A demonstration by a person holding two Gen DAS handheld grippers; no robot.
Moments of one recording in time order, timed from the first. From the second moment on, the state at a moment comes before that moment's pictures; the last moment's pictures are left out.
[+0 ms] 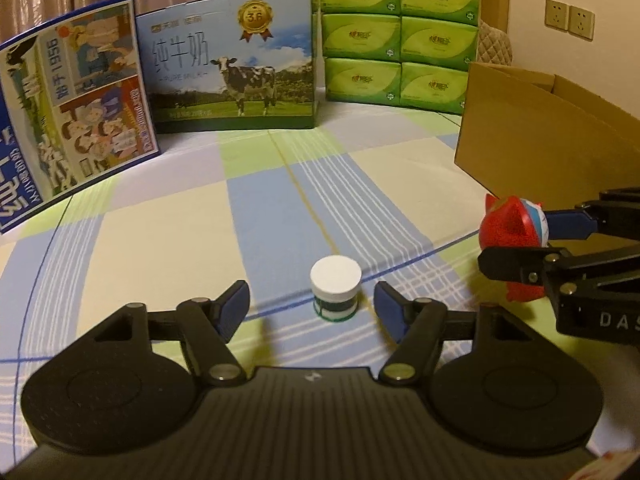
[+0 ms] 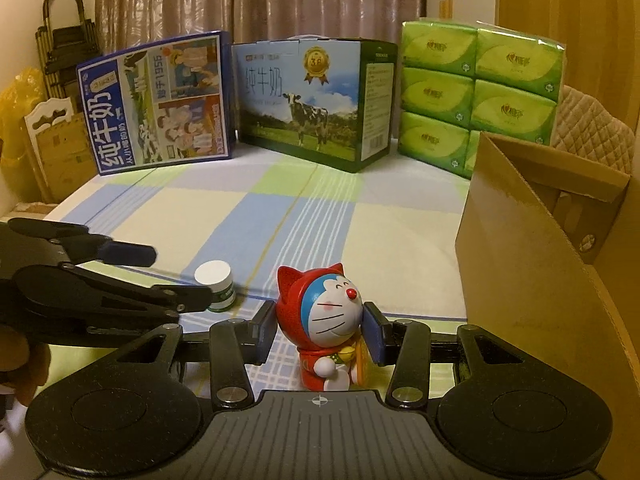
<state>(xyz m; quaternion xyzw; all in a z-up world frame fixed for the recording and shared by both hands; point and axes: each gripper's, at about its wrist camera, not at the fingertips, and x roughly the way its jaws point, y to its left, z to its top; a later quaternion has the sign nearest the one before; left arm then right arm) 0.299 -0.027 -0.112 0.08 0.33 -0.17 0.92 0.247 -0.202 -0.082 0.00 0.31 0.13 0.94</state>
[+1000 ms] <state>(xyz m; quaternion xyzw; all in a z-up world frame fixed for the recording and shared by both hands) 0.309 -0.037 -0.119 0.06 0.35 -0.16 0.92 0.255 -0.205 -0.085 0.01 0.32 0.12 0.94</state>
